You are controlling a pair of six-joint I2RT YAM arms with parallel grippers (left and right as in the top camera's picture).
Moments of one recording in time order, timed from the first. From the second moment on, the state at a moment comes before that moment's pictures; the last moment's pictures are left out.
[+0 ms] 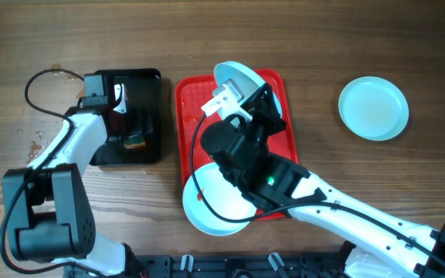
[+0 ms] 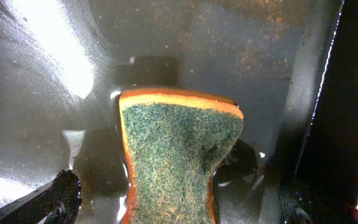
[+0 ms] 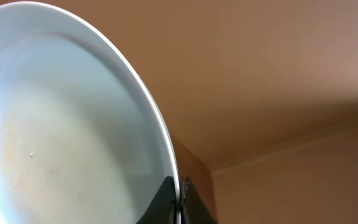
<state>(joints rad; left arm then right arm) 0.07 1.72 0.97 -0.50 0.10 -0.17 0.98 1.42 1.04 -0.15 1.23 -0.51</state>
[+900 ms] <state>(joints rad) 0.07 1.72 0.97 -0.50 0.10 -0.17 0.90 1.37 1.04 -0.39 0.90 -0.14</state>
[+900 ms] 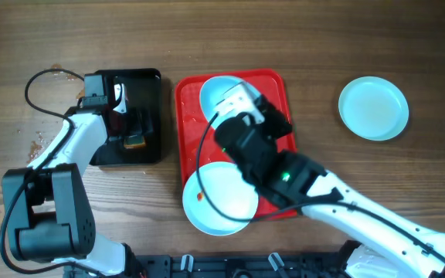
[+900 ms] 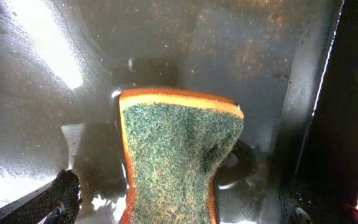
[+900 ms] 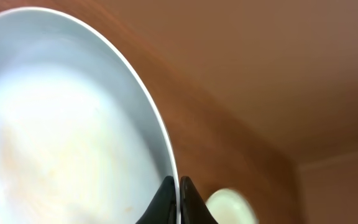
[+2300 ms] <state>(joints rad) 0.07 1.72 0.97 -0.50 0.10 -0.17 -0.40 1.53 1.04 -0.66 -0.34 0.35</state>
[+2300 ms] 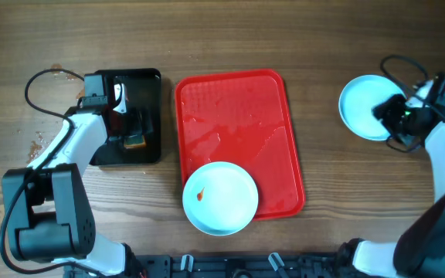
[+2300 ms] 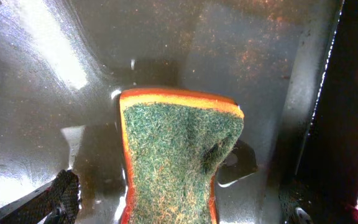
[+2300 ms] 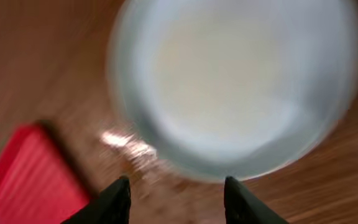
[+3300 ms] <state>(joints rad) 0.07 1.72 0.97 -0.50 0.10 -0.17 0.68 1.47 0.77 -0.78 -0.24 0.32</state>
